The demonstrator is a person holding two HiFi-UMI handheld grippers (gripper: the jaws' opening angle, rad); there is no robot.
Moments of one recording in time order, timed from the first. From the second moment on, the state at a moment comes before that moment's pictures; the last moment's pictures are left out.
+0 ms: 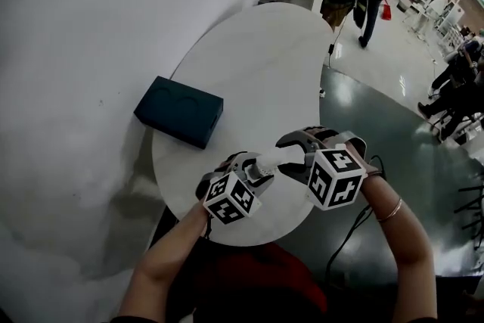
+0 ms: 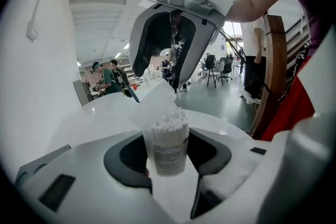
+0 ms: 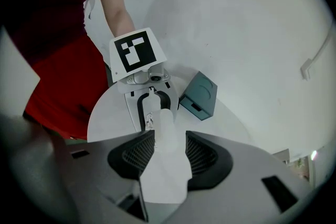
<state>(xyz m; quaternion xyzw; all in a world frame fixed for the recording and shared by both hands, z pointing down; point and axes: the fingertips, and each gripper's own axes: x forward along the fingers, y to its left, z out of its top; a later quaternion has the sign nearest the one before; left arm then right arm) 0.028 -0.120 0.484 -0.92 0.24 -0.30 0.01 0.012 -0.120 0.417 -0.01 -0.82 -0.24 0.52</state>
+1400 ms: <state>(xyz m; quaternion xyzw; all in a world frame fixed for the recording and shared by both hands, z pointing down) 0.001 -0.153 0.472 -0.91 0.34 -0.24 -0.08 0.040 -0.160 0.405 0.29 -0.94 0.10 0.15</state>
